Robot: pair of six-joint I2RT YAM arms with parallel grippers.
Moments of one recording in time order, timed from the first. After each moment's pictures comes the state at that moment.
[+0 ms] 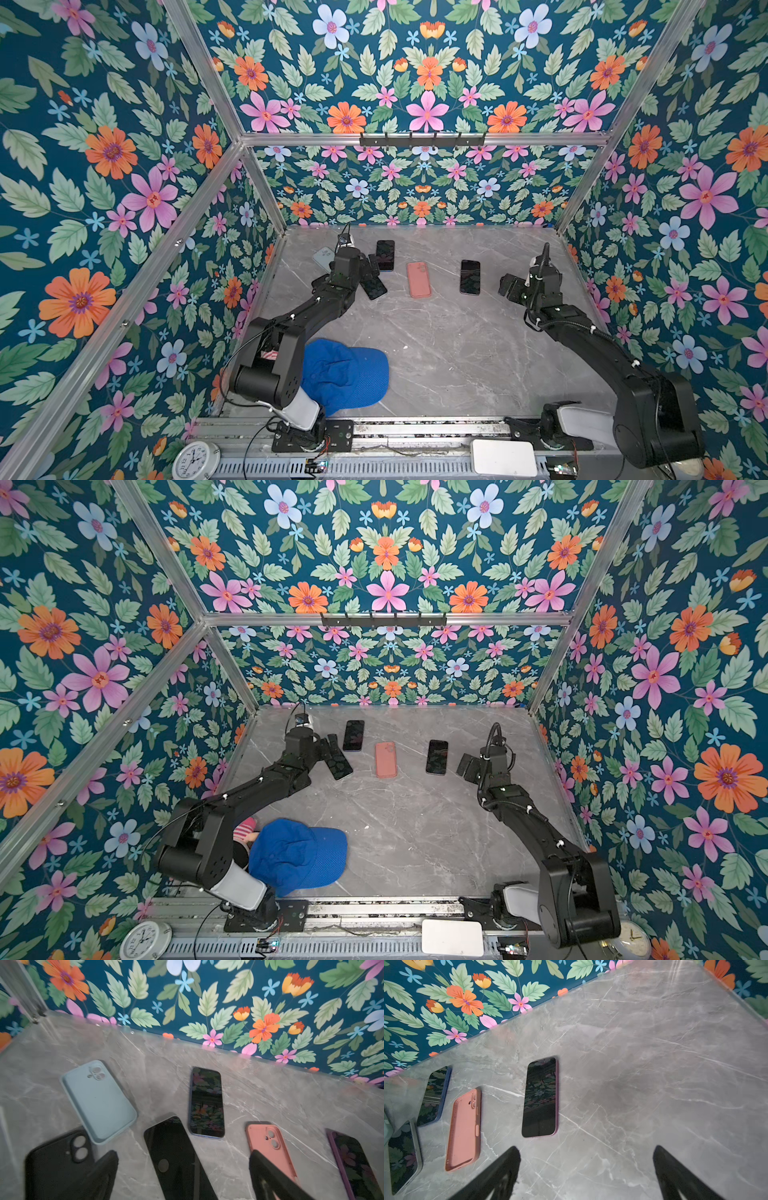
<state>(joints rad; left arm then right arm) -0.34 1.63 0.97 0.15 -0.18 -0.37 0.14 1.29 0.76 -0.14 0.09 0.47</state>
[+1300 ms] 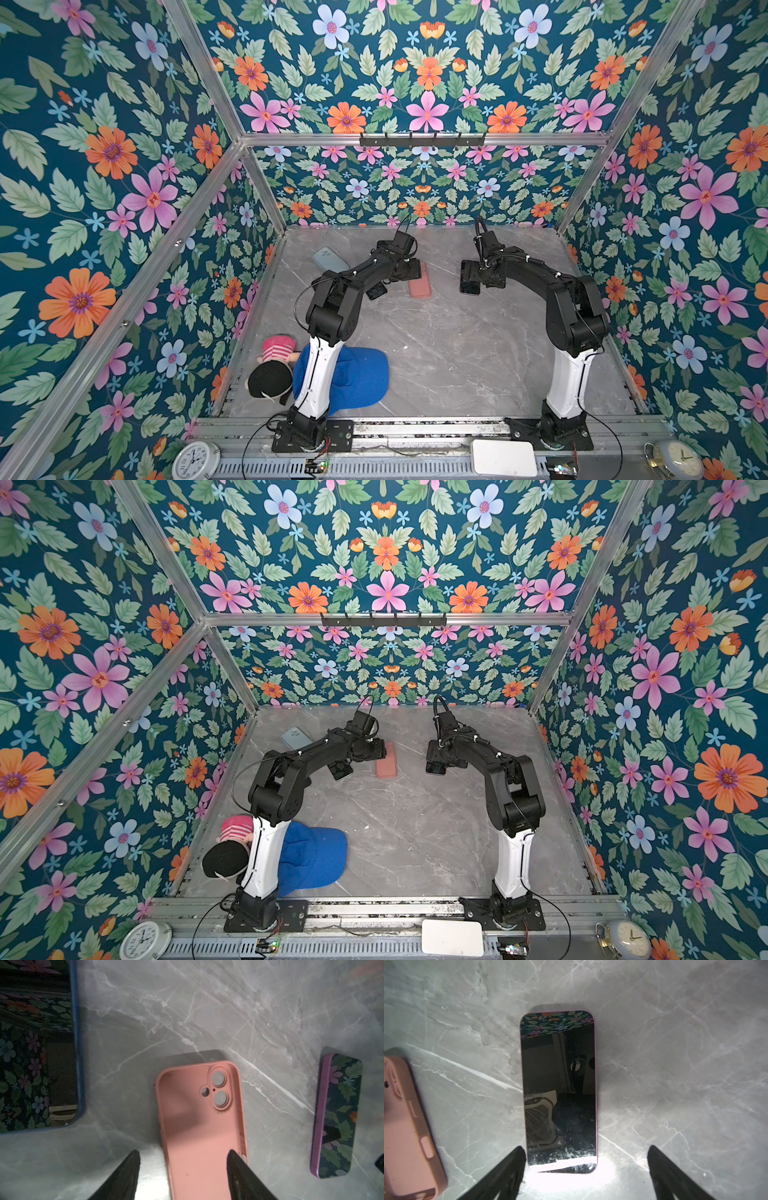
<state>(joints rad) -0.52 2.25 1.74 -0.48 0.08 -0.51 0.29 2.00 1.50 -0.64 0.12 0.47</state>
